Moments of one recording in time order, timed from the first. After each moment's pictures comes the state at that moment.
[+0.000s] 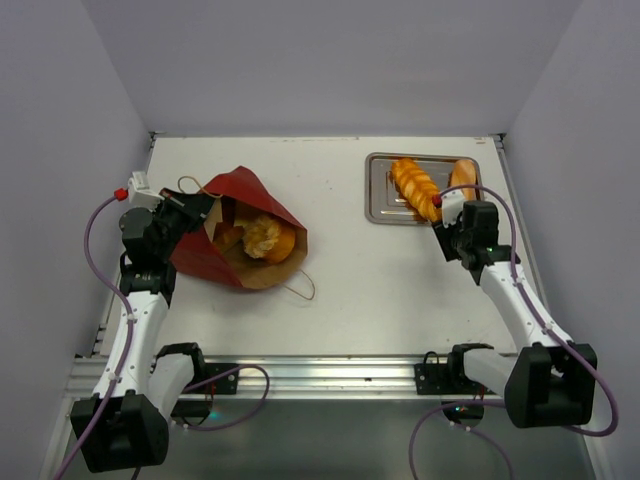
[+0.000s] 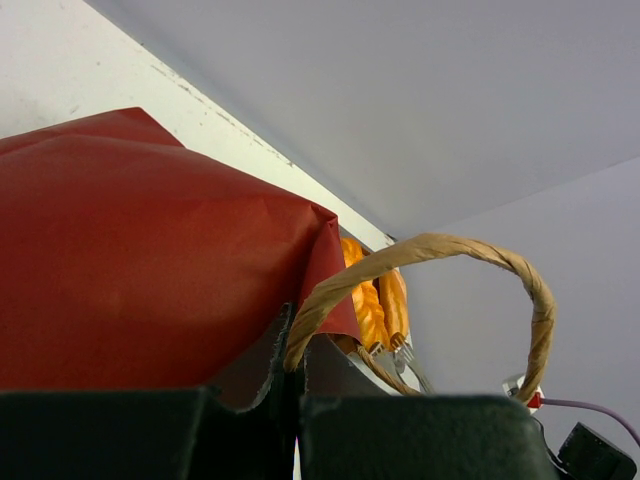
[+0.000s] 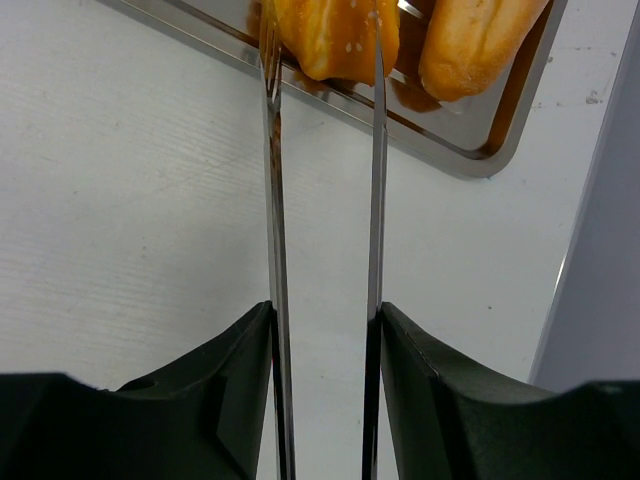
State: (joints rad) left arm 0.12 0.87 0.62 0.16 0.37 -0.94; right arm 0.04 1.12 0.73 -0.36 0.08 -0.41
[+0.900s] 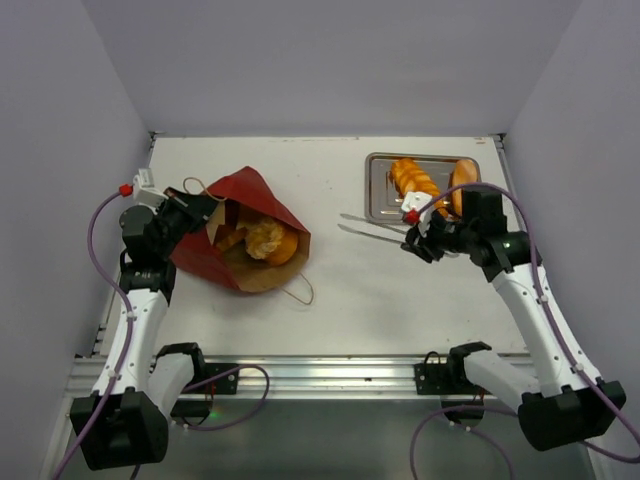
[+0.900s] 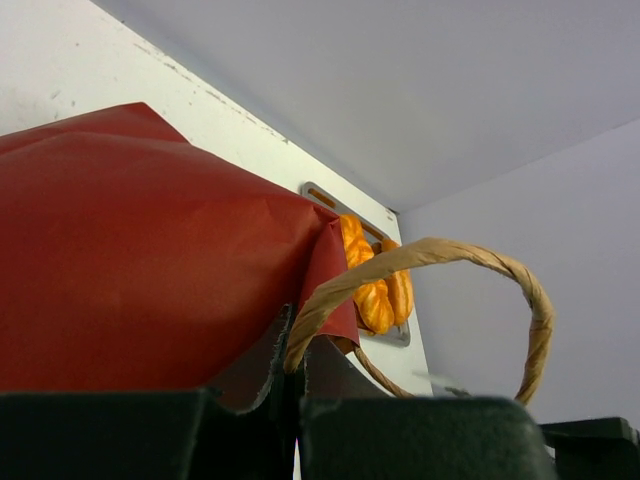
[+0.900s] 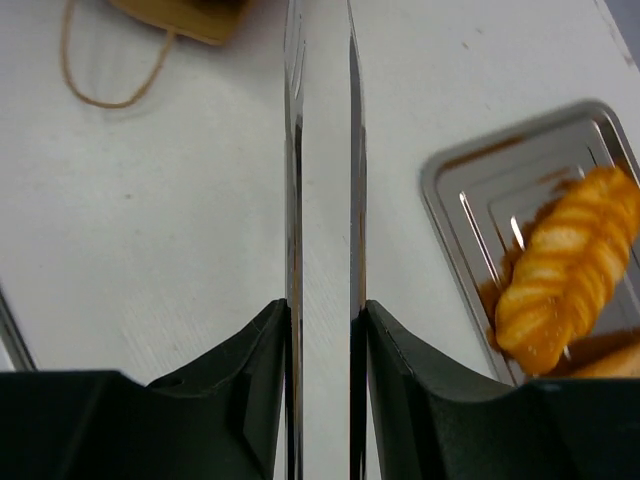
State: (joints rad) left arm 0.12 0.88 0.63 0.14 0.43 -0.90; right arm 0.13 1.00 1.01 -0.76 -0.60 -0.73
